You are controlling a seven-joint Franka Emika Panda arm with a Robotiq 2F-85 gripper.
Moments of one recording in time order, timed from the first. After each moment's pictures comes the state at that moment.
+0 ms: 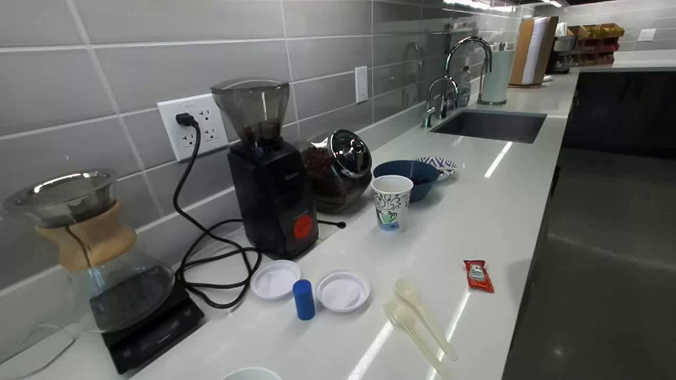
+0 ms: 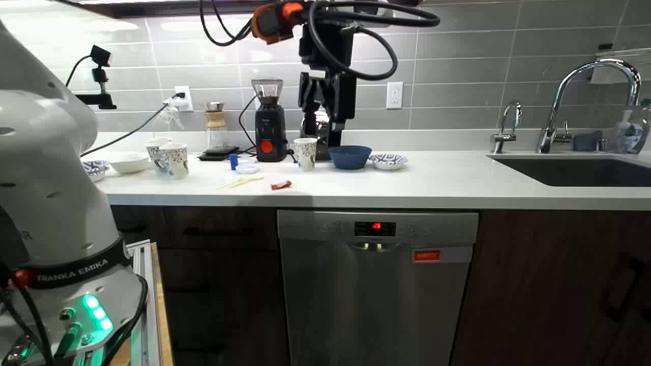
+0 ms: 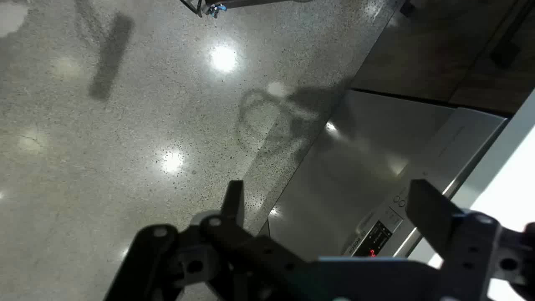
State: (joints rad) arm -0.16 -0.38 -0.28 -2.34 -0.08 1.90 -0.25
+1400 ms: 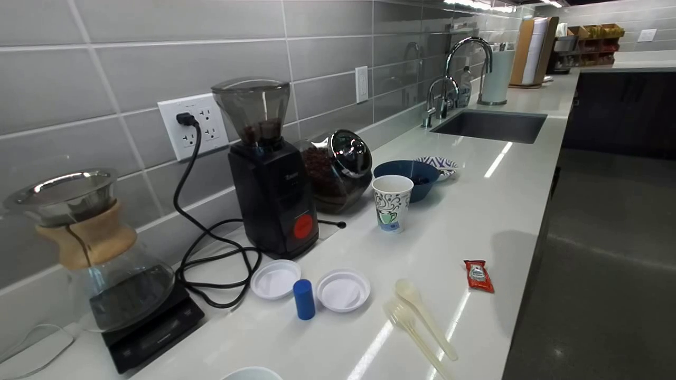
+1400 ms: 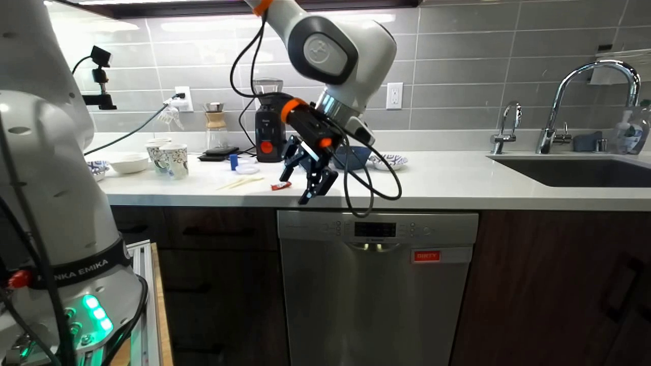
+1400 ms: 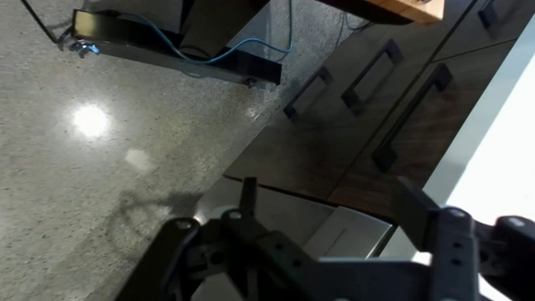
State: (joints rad) arm -0.07 0.01 -0.24 -2.31 0.23 1.83 -0.62
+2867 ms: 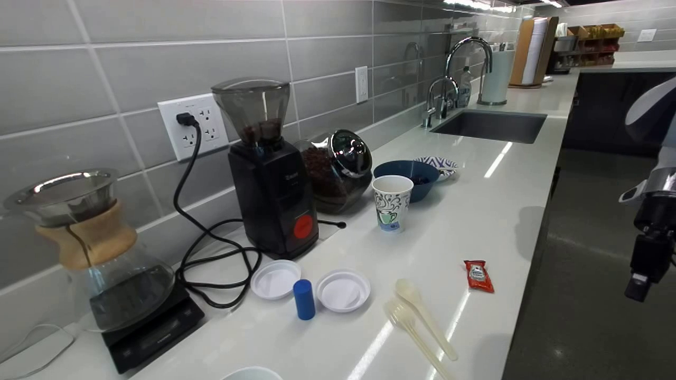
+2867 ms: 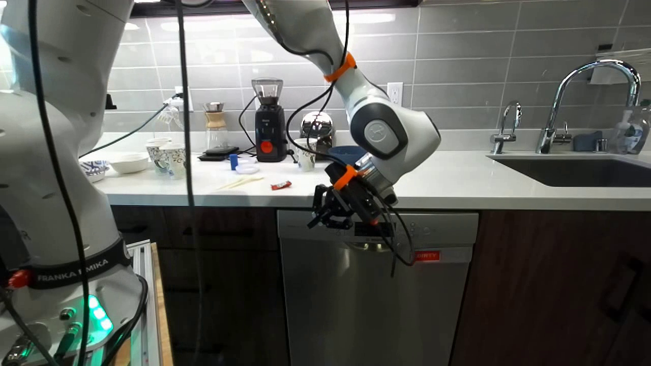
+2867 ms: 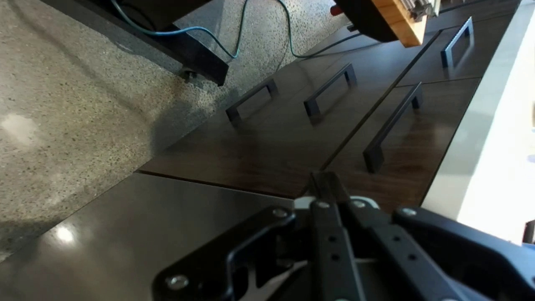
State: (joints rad) arm -0.24 0.51 -0.09 -1.95 0.37 1.71 -0.99
